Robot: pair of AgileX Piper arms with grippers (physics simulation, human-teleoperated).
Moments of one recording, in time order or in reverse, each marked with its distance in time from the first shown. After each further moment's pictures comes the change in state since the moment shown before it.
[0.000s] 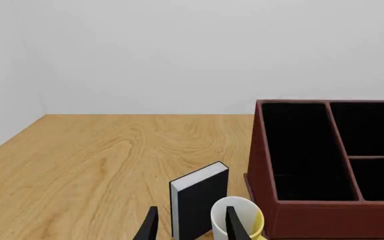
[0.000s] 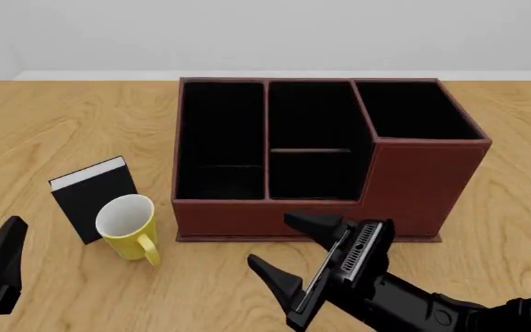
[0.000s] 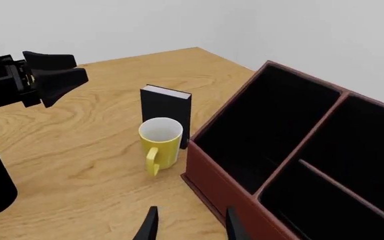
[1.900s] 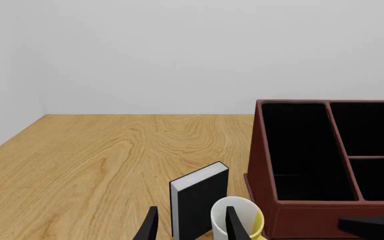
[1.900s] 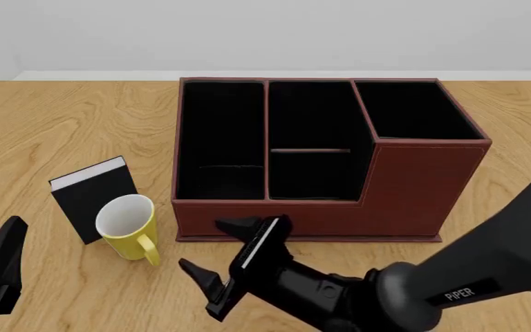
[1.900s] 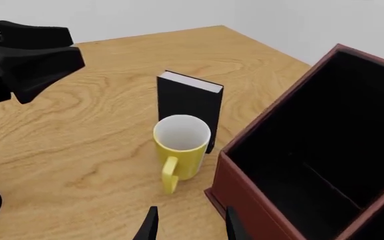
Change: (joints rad) left arm 0.000 0.000 0.000 0.000 0.000; right arm 0.075 0.372 -0.357 0.069 -0.004
